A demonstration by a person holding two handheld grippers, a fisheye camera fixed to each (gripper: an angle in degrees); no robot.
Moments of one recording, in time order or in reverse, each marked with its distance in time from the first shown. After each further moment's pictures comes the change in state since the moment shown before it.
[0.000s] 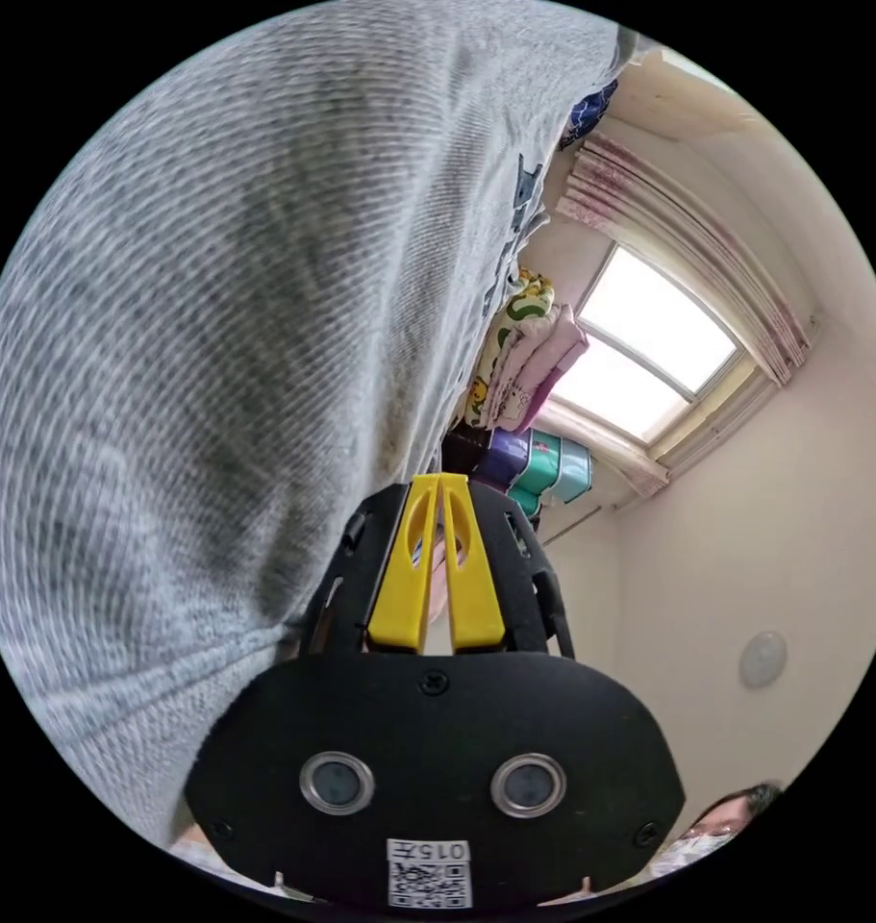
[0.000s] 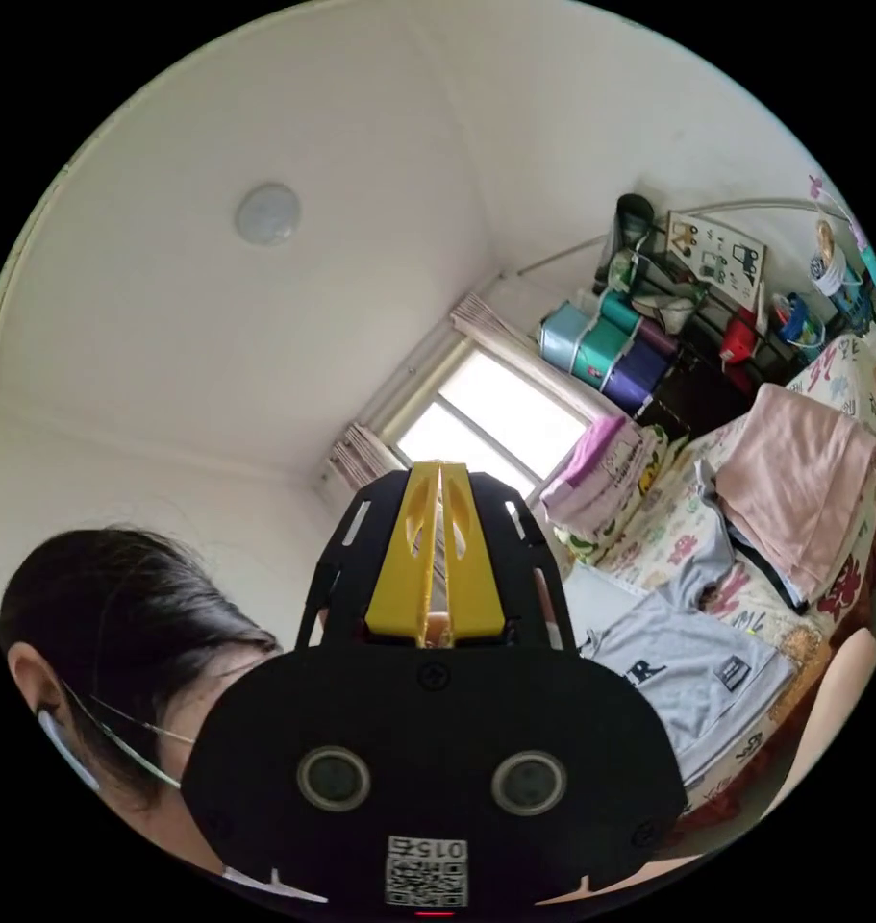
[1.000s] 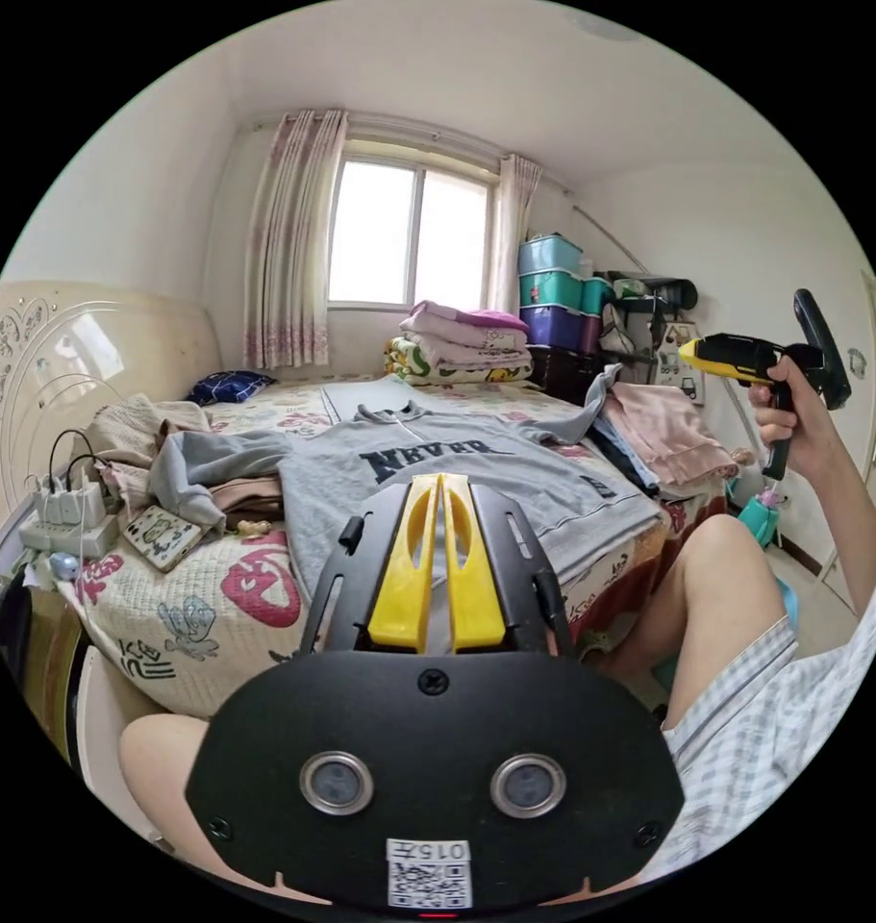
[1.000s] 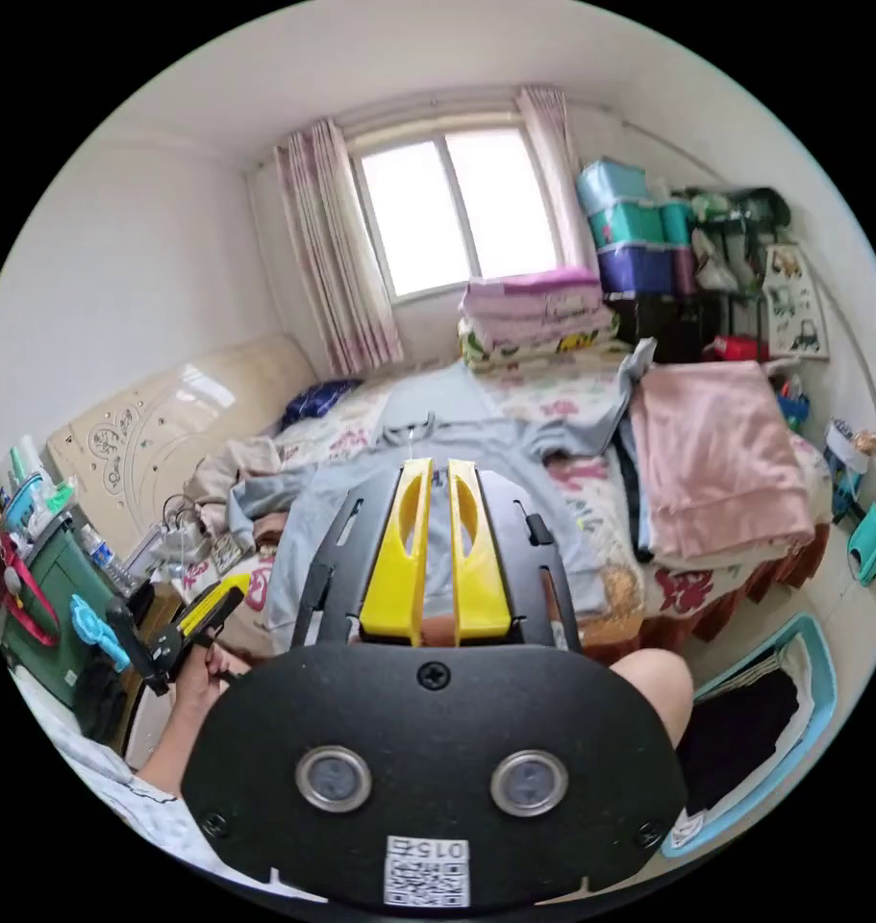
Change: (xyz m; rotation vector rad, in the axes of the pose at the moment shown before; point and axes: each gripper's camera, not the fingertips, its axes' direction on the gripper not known) left arm 0.176 0.377 -0.109 0.228 -0.769 1.586; right arm 0.122 0.266 0.039 -0.847 0.383 -0.453
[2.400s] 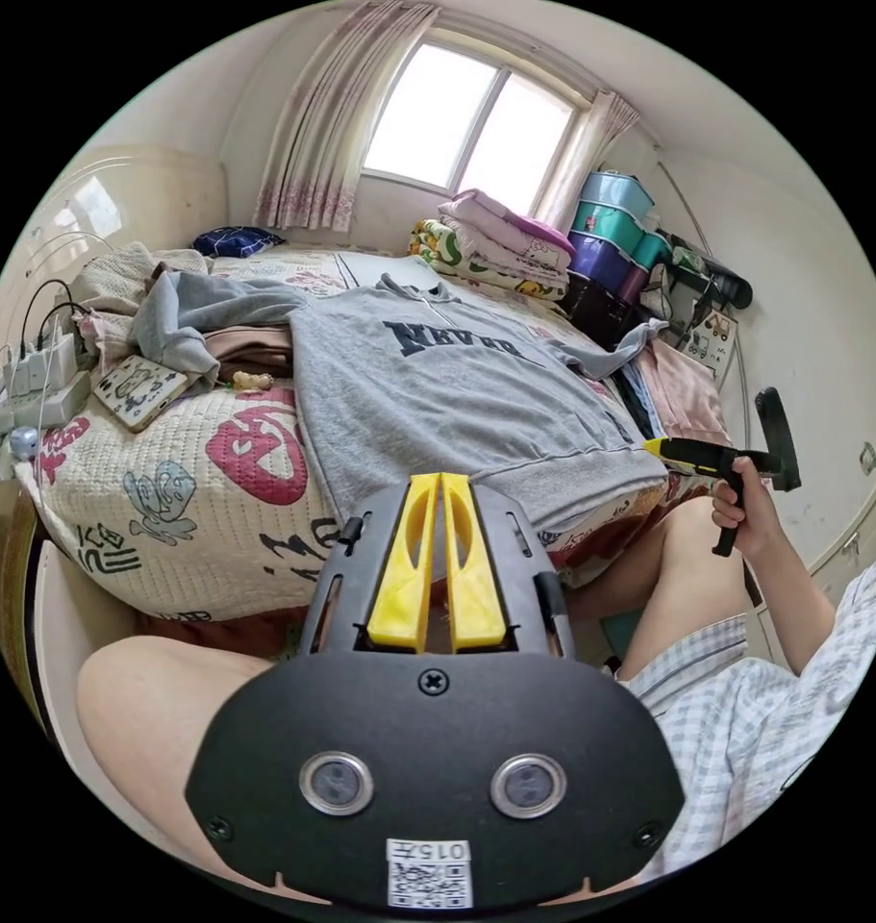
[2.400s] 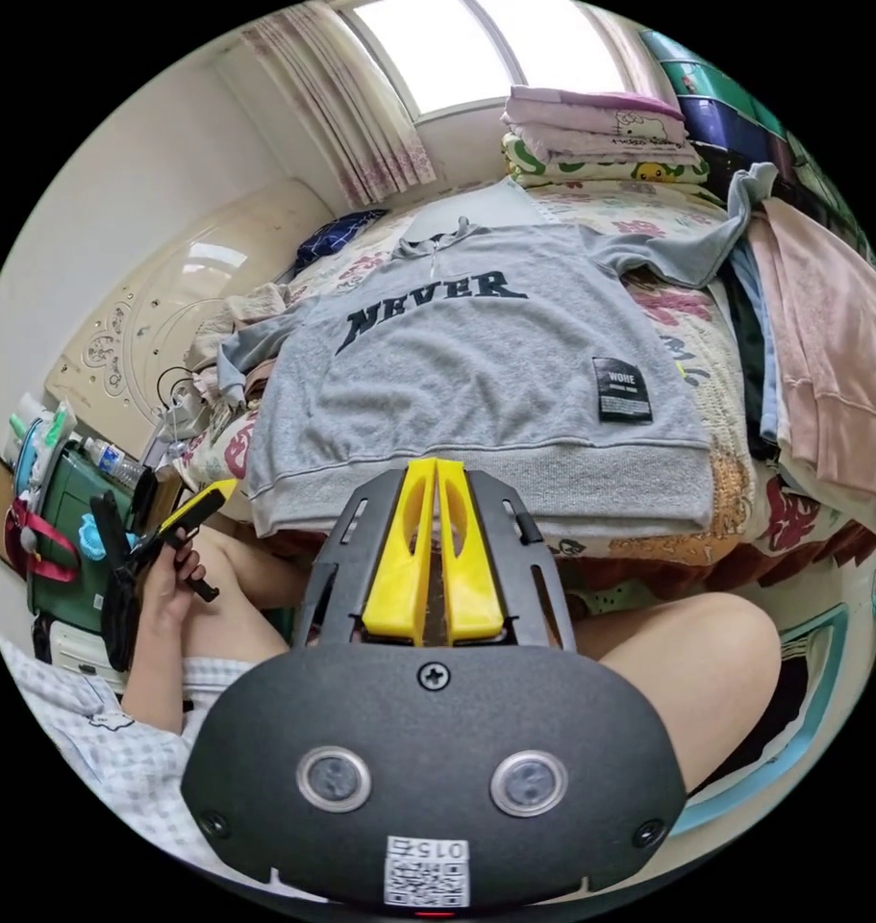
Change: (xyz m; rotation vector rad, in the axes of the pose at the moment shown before) left arm -0.045 0.025 0.202 -0.344 0.074 -0.214; right arm -0.103 -0.166 0.192 -0.479 -0.112 -0.021
